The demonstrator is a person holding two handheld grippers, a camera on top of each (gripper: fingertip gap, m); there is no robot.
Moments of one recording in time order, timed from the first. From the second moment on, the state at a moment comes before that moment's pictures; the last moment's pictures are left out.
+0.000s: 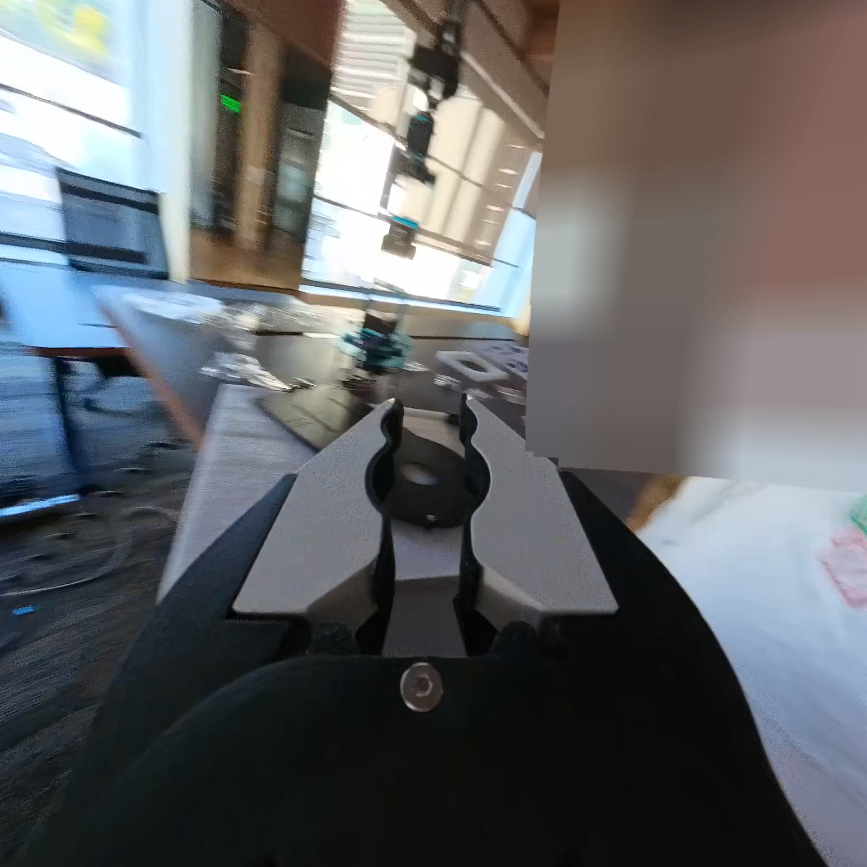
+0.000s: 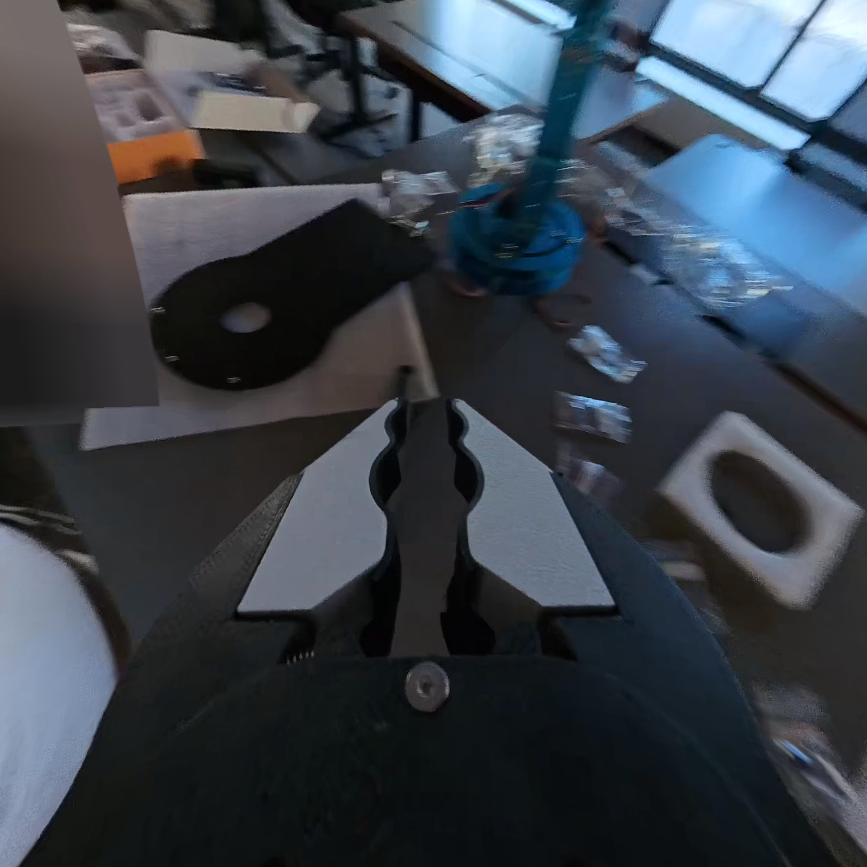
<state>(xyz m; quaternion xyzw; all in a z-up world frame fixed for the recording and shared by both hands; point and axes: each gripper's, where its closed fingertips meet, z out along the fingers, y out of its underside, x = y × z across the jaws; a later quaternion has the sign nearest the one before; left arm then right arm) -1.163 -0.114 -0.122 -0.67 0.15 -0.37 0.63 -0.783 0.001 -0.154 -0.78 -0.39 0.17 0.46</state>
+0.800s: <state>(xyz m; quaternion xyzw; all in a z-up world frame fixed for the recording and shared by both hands) -1.098 -0.065 -0.226 -0.80 0.24 -0.29 0.47 -0.940 -0.005 -0.285 -0.80 -0.45 0.26 0.30</state>
